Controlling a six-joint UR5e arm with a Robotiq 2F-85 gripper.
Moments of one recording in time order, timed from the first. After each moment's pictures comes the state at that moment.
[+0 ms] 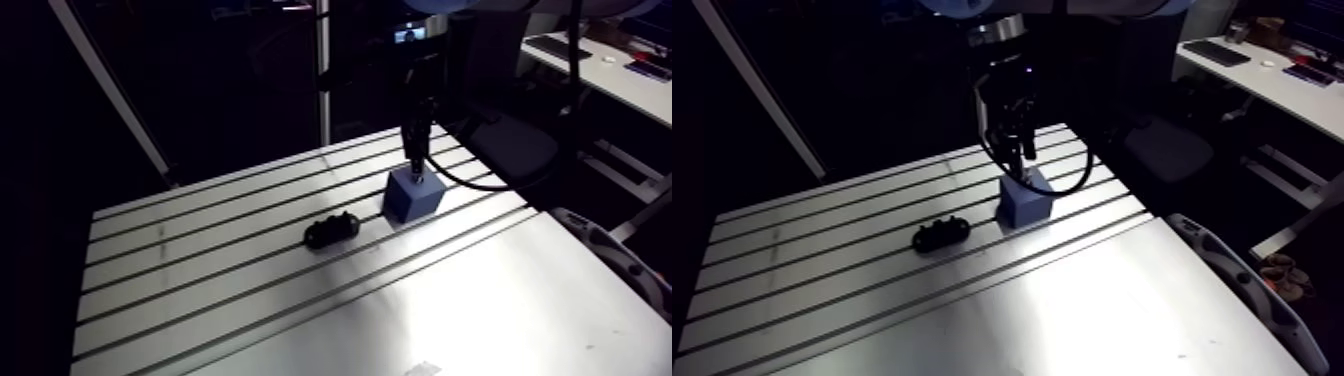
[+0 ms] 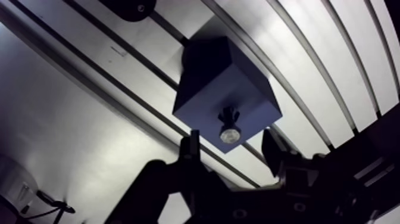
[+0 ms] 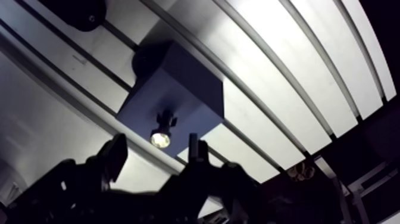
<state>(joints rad) -0.43 -1.20 1.71 -1.91 -1.81 -2.77</state>
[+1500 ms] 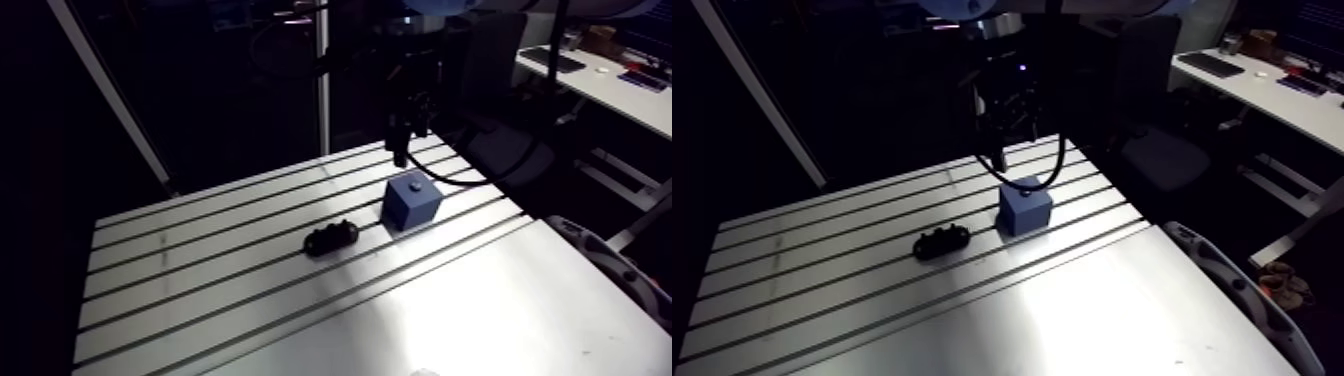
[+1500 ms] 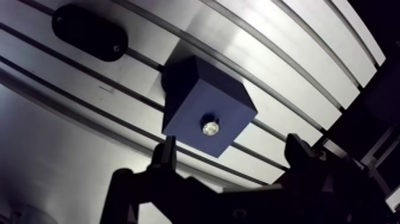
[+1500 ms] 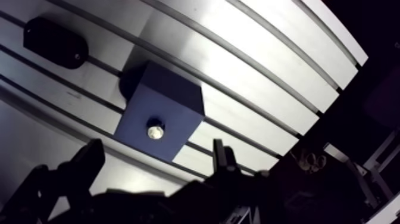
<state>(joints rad) -0.44 -1.23 1.71 -1.98 -1.76 -2.57</state>
